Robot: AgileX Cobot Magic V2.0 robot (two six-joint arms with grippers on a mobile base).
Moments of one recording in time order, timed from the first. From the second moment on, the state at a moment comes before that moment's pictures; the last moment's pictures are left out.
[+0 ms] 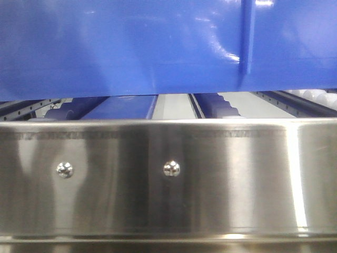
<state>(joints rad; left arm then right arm) 0.01 0.45 -0.91 0.04 0.47 0.00 0.10 0.38 -0.73 0.16 0.25 -0.10</state>
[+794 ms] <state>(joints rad) -0.14 0.88 -1.40 0.01 1.00 -0.04 0.29 0.81 -1.16 0.16 0.66 -0.10</state>
